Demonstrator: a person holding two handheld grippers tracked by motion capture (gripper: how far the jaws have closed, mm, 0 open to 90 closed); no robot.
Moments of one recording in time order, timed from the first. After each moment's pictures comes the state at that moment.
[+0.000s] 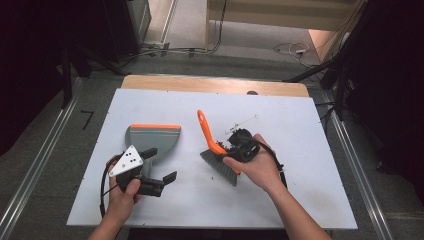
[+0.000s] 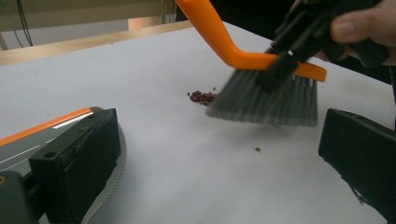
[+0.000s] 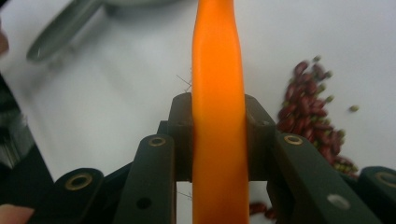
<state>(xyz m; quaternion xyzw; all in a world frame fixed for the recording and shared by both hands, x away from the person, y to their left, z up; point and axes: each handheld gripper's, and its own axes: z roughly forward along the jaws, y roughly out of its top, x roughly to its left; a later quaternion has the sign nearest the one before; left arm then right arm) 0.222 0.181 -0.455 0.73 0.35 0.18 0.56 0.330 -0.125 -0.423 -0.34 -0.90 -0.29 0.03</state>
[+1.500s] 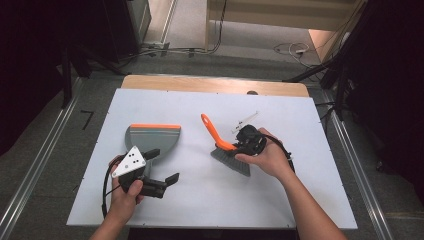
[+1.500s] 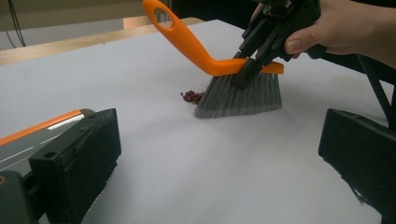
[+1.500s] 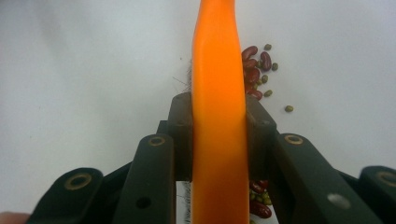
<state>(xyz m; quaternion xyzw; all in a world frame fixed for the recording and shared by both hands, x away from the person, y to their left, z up) 0.222 0.174 -0.455 0.74 0.35 0.17 0.55 0.377 -0.150 -0.448 -0.24 -0.93 -0.27 0.00</state>
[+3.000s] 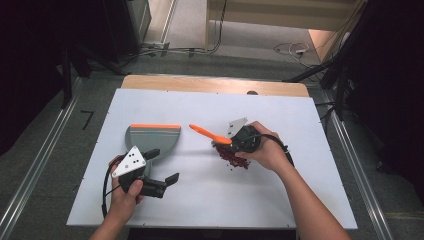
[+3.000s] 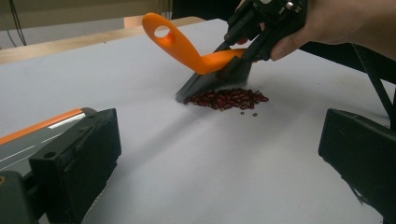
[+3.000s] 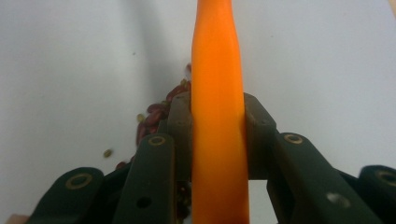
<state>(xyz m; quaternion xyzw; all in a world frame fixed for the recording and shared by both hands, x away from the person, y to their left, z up) 0.222 0.174 -0.456 0.74 0.35 0.17 0.55 0.383 -0.137 -0.449 -0.06 -0.96 -0.24 -0.16</state>
